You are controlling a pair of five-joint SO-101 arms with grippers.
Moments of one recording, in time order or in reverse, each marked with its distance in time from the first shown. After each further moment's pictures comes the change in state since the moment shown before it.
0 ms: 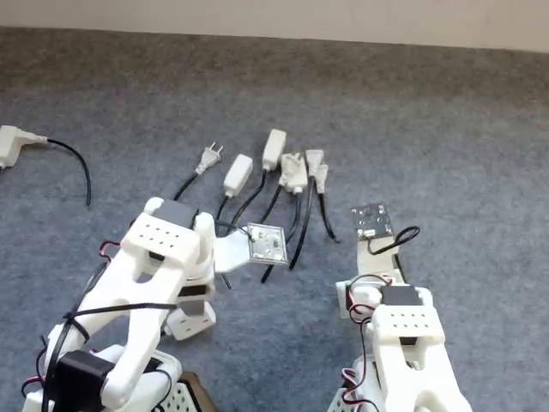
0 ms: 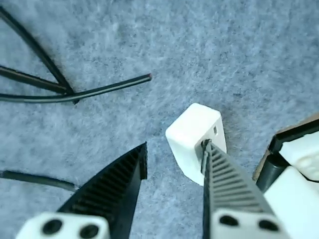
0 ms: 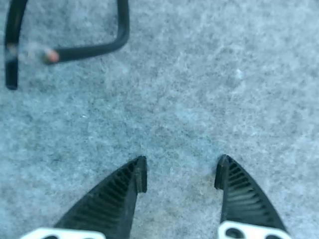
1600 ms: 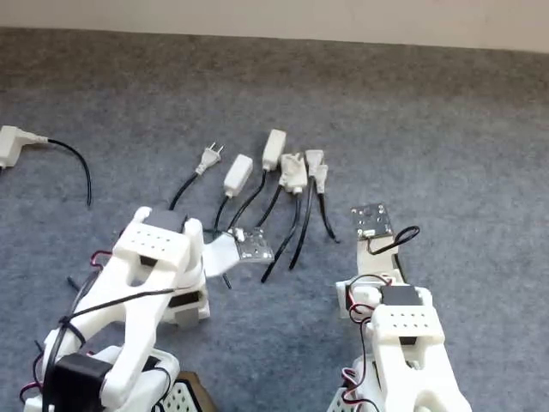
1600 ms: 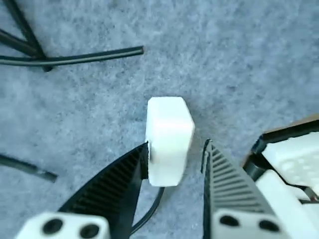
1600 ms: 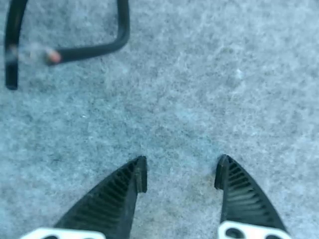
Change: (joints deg) left arm -3.9 -0.7 5.1 -0.3 5.3; right arm 0.0 0.0 0.0 0.0 0.0
